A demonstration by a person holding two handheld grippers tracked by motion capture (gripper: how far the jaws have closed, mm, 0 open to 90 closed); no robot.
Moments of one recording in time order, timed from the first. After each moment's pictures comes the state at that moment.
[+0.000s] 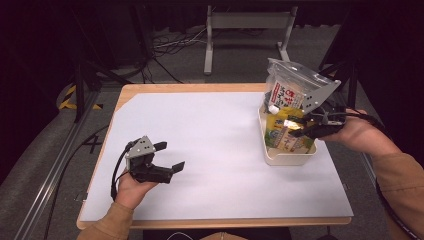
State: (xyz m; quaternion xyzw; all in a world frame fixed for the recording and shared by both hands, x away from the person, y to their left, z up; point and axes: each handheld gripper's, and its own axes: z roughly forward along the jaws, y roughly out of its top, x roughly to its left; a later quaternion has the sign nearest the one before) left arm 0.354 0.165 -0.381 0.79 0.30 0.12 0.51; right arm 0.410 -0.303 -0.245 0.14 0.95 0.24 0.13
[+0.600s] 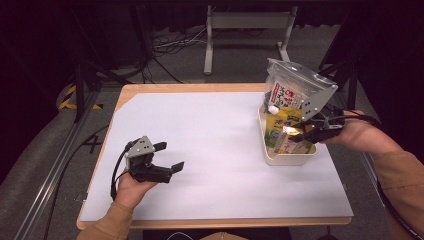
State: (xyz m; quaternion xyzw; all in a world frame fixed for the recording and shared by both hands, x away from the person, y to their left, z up) left arm 0.357 0.168 -0.384 0.79 0.30 0.11 0.52; right arm 0.408 -0.302 -0.251 0.07 0.96 0.24 0.11
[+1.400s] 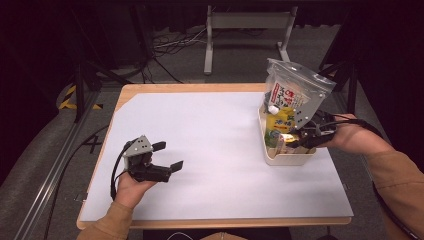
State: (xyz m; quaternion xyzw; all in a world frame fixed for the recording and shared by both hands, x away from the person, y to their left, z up) left arm 0.358 0.170 -0.385 0.79 0.31 0.11 0.52; right arm 0.414 -0.296 -0.277 0.05 0.97 0.20 0.10
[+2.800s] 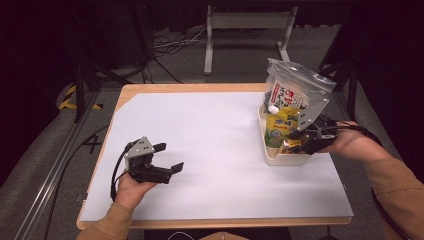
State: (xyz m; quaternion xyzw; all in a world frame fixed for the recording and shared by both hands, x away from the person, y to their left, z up) left arm 0.355 0.170 -0.387 0.79 0.31 0.11 0.51; right arm 0.414 -0.312 -0.296 0.10 0.96 0.23 0.10
